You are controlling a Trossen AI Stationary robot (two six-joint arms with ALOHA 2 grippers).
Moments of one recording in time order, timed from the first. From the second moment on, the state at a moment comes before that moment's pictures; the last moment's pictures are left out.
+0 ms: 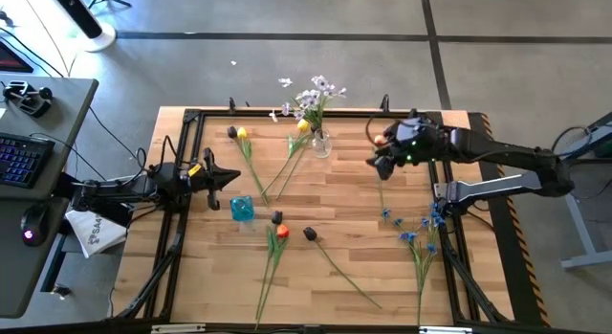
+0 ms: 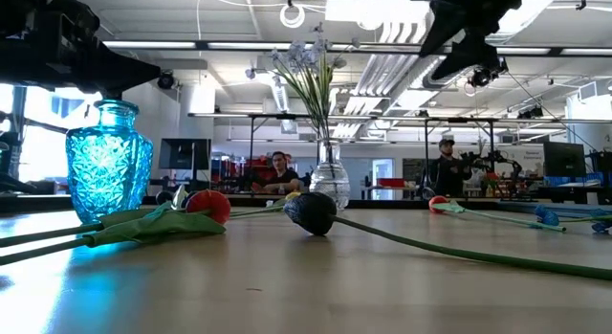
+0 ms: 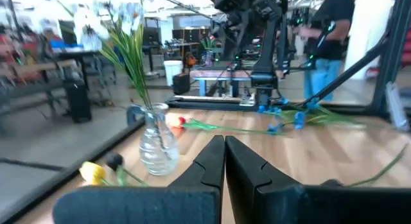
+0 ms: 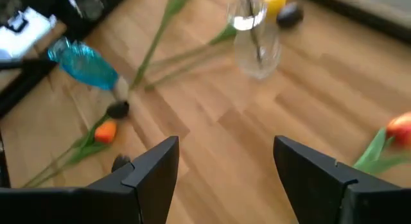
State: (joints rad) left arm 0.05 0.01 0.01 0.04 -0.19 0.07; right arm -0.22 1.02 1.00 -0.76 0.06 0.58
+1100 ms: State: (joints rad) left arm 0.05 0.04 0.10 0.38 -0.51 -0.77; right arm -0.06 1.10 1.00 -0.66 0.23 0.87
